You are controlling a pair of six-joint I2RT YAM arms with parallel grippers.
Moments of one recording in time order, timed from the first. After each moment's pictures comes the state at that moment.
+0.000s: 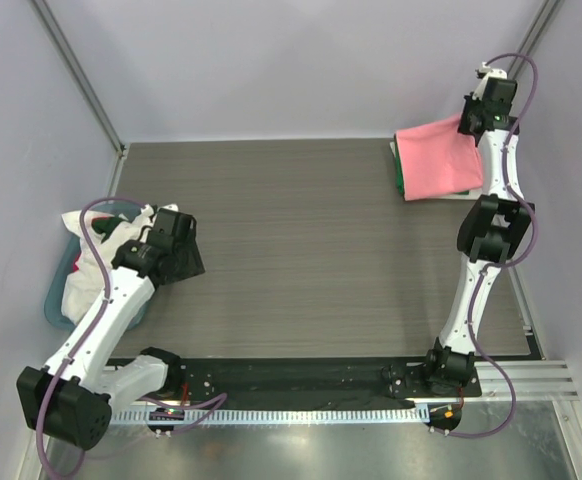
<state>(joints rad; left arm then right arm) -0.31 1.04 0.94 -0.93 -0.25 -0.55 -0.24 2.35 2.37 -0.53 -0.04 -0.05</state>
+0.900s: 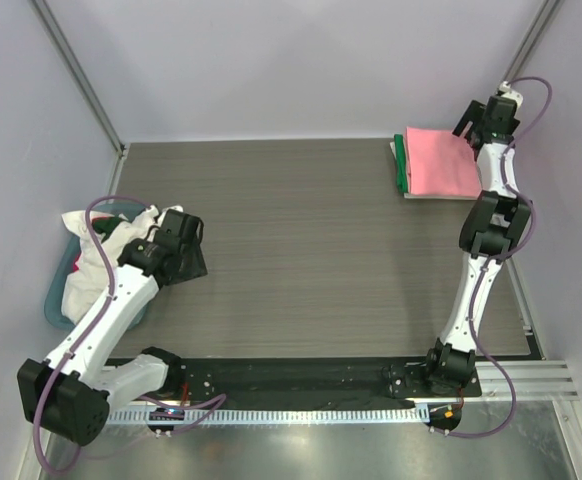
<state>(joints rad) -0.36 1.06 0.94 -0.95 -0.31 -0.58 -0.29 2.50 2.33 -0.29 0.11 0.21</state>
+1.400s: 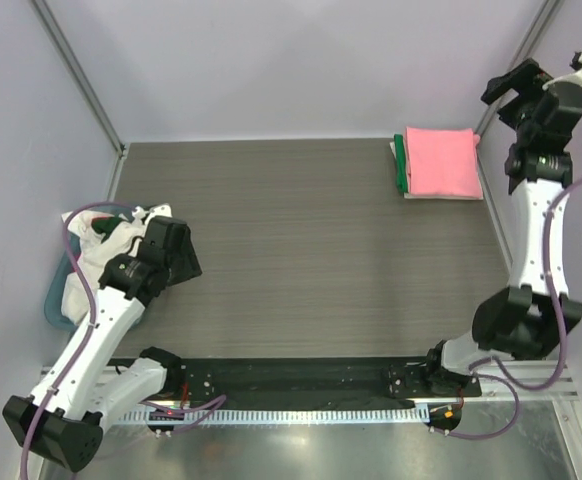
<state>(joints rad) -0.36 0.92 0.94 -0.95 -0.31 -0.57 -0.29 1.60 1.74 -0.20 0.02 0.43</state>
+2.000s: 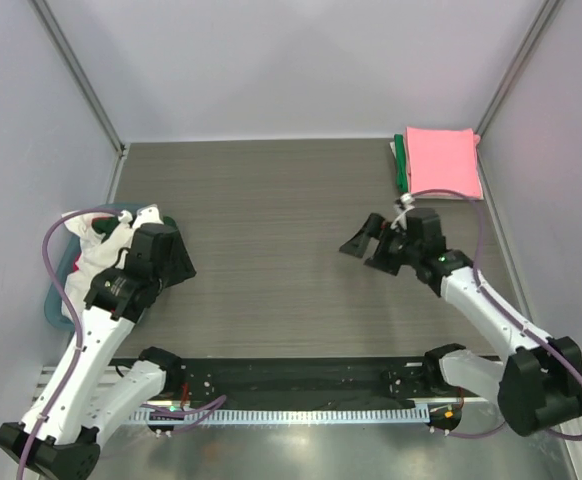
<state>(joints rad) -0.36 0.80 0.94 -0.95 -0.33 -0.57 0.17 1.13 0.69 -0.26 -0.39 0.71</state>
